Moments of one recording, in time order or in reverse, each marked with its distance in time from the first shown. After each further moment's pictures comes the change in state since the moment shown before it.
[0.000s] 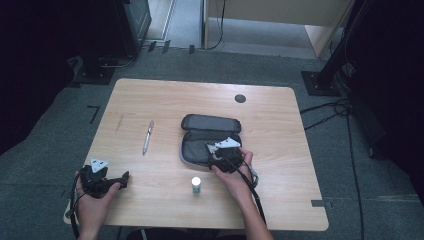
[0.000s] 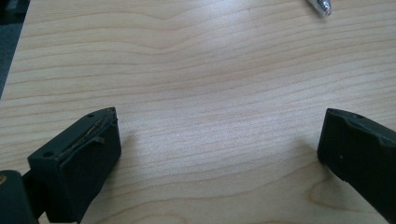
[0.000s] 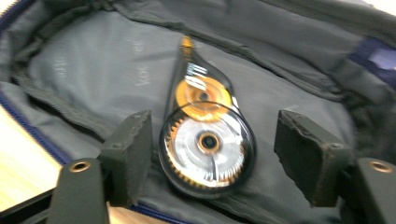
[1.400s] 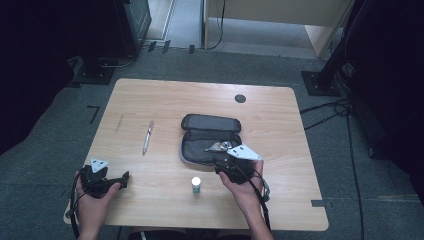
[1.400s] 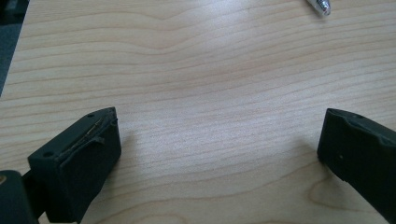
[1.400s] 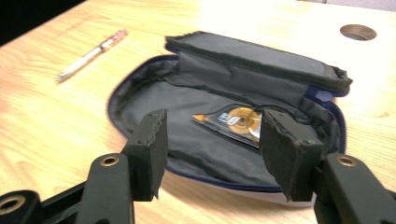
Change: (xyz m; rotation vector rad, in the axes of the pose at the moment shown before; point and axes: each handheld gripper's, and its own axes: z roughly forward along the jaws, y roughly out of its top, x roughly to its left) left arm 0.000 0.000 0.000 0.001 -0.002 0.003; right arm 0.004 -0.006 -0.077 -0.240 0.106 0.085
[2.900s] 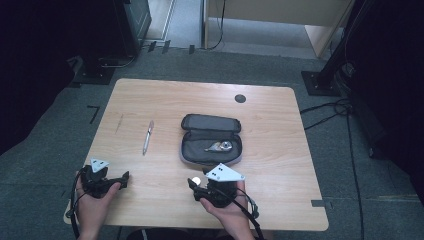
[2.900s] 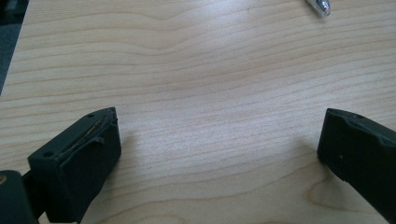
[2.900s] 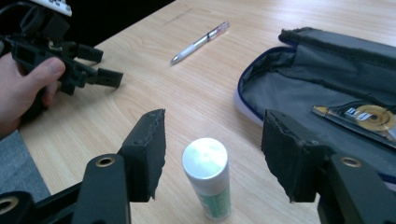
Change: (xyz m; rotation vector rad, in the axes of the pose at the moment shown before) left arm 0.000 0.000 0.000 0.001 0.000 0.001; right arm 0.065 -0.017 -0.024 0.020 0.240 -0.076
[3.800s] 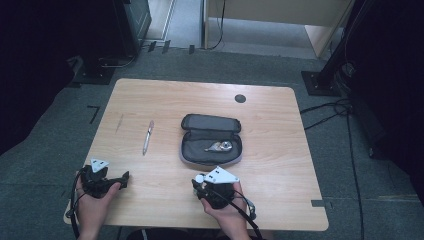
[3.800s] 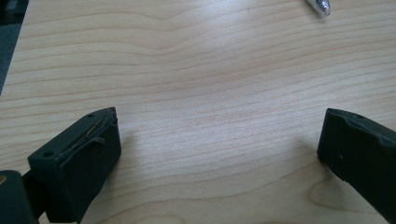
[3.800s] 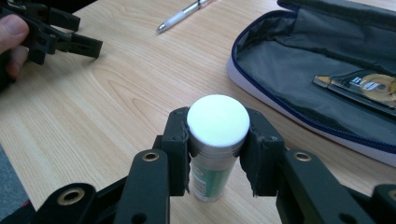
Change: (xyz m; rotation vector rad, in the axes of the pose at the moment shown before) left arm 0.000 0.000 0.000 -0.002 0.000 -0.002; right arm -0.003 -0.016 0.014 0.062 -0.043 -0.008
